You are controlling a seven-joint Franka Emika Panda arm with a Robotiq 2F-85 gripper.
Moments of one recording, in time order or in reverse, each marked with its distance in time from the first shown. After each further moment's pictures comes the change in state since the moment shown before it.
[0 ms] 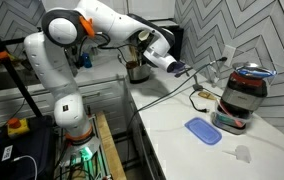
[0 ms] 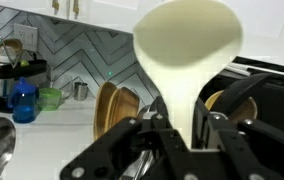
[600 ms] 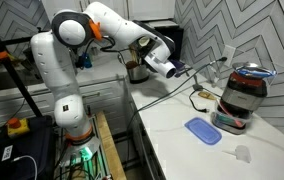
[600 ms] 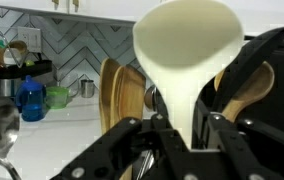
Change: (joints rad) arm 0.004 0.070 0.005 -0.006 -0.005 -0.001 0.008
